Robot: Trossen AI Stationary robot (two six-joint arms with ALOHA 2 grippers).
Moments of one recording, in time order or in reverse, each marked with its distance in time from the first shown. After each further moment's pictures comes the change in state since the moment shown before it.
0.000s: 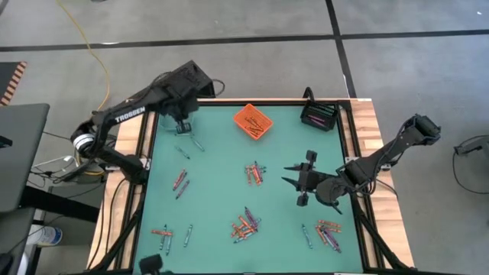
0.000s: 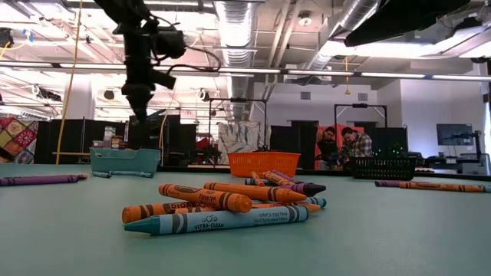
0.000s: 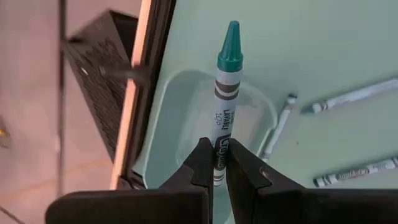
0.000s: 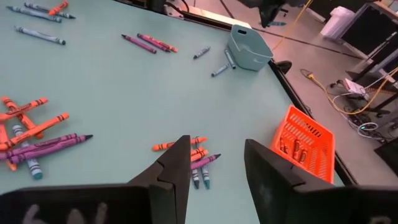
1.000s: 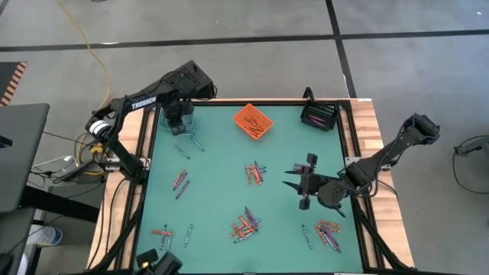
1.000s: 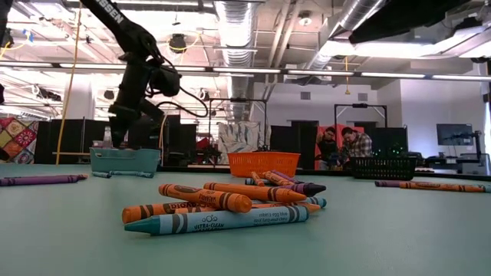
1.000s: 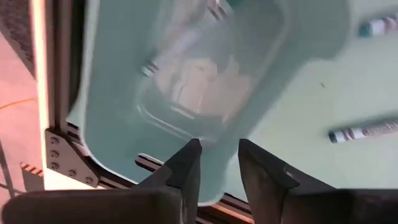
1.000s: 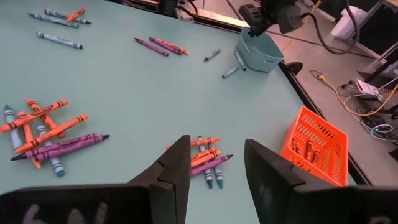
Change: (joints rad) left arm 0.128 0.208 0.000 -0.142 0.035 -0.017; right arm 0.038 0.000 0.000 -0.004 -0.001 0.034
